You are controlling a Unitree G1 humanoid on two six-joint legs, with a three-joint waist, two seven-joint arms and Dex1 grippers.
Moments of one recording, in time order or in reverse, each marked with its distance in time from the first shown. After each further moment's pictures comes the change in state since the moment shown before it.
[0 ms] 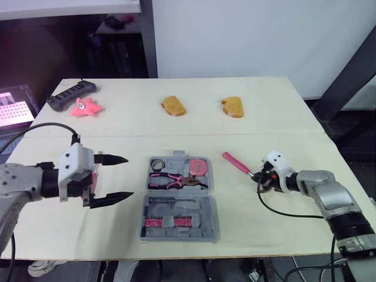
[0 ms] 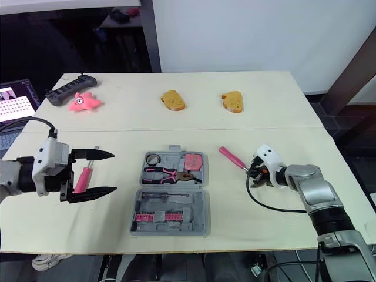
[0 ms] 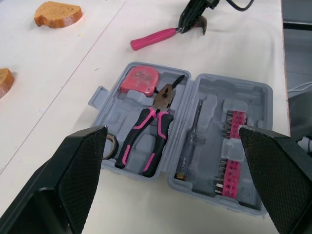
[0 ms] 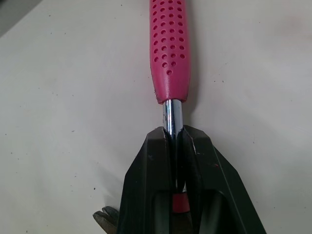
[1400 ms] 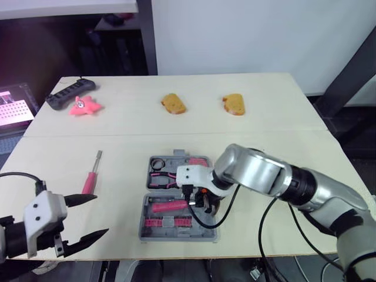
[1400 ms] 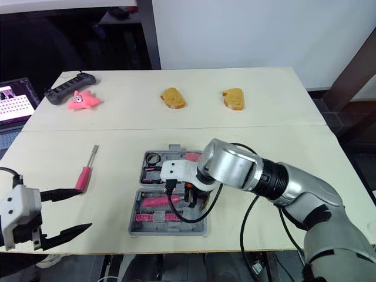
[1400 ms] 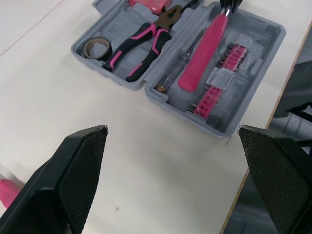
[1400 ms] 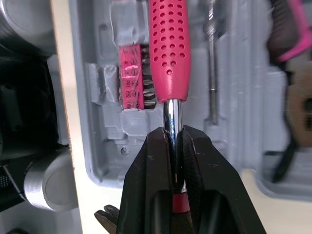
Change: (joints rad) left arm 0.590 -0.161 0.353 -0.197 0.080 -0.040 0.041; right arm -0.685 0.183 0.847 -0.597 0.161 0.877 0.073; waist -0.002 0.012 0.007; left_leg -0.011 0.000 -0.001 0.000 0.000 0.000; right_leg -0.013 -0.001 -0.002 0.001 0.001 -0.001
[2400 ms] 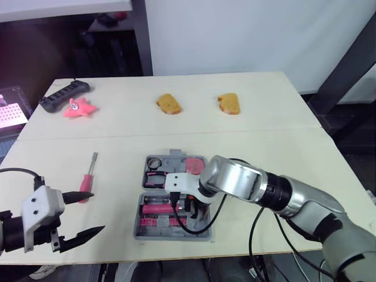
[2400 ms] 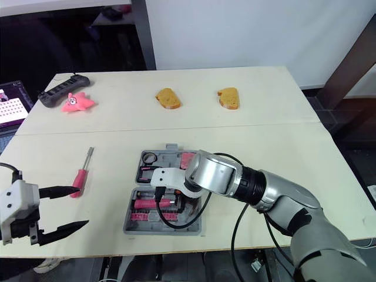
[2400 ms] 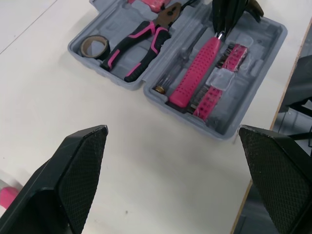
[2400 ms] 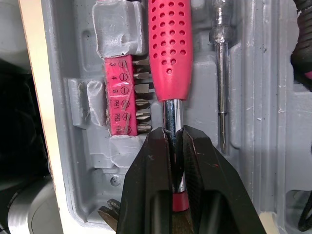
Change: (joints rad) left arm -0.055 0.034 -0.006 0.063 0.017 -0.002 -0.041; right arm 0.036 0.134 0.025 0.128 0.002 -0.039 -0.123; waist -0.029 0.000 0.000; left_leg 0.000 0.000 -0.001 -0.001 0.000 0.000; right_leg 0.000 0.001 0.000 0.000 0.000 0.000
